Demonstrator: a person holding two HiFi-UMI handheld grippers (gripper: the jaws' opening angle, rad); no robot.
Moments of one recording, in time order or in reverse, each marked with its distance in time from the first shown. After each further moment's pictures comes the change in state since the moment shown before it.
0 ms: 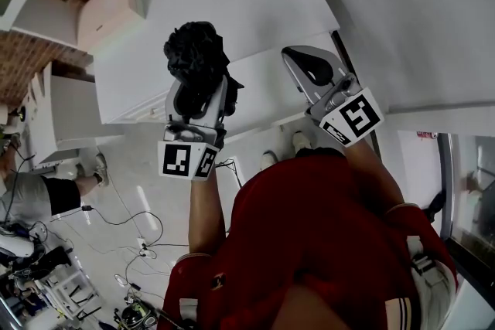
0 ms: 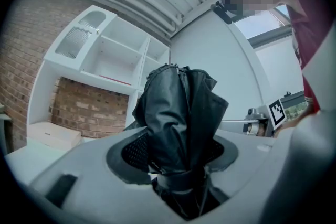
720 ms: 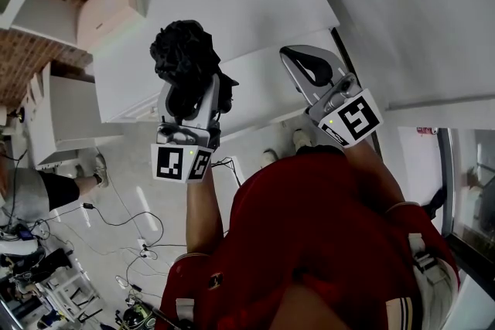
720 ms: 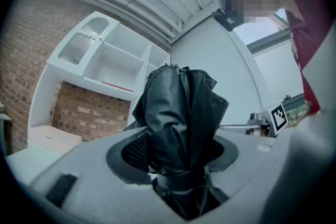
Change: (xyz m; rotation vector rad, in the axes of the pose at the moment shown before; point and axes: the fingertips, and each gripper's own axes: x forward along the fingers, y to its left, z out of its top) left arm -0.022 0.011 0.019 -0.003 -0.060 0.000; right arm 0.002 0.023 0.007 -0.058 -0.008 -0.006
